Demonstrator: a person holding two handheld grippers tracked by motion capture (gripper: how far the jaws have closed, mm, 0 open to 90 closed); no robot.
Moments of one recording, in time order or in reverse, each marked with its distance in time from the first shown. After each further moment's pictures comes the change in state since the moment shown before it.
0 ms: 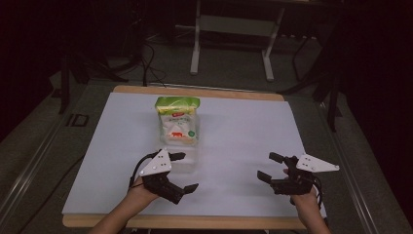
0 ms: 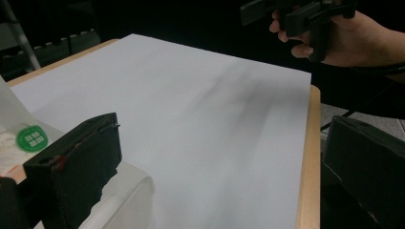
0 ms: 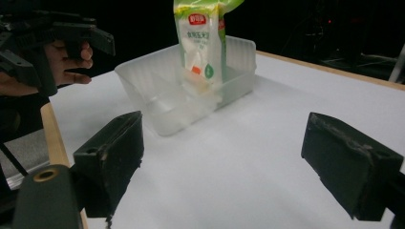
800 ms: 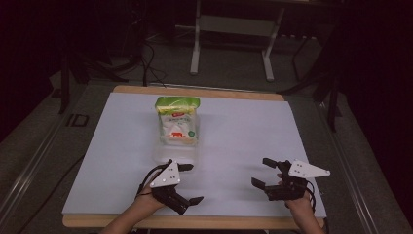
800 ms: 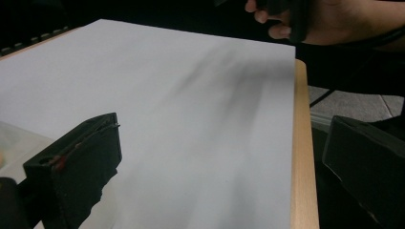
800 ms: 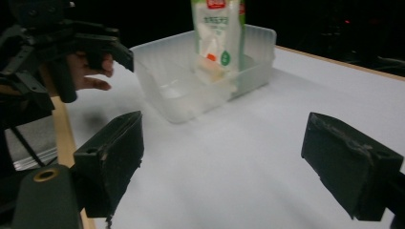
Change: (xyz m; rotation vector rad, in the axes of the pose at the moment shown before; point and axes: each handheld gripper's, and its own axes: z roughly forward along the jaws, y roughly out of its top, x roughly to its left) left arm -0.011 -0.033 0.025 0.033 -0.082 0.076; right arm 0.007 -0.018 0.012 0.010 0.055 -0.050
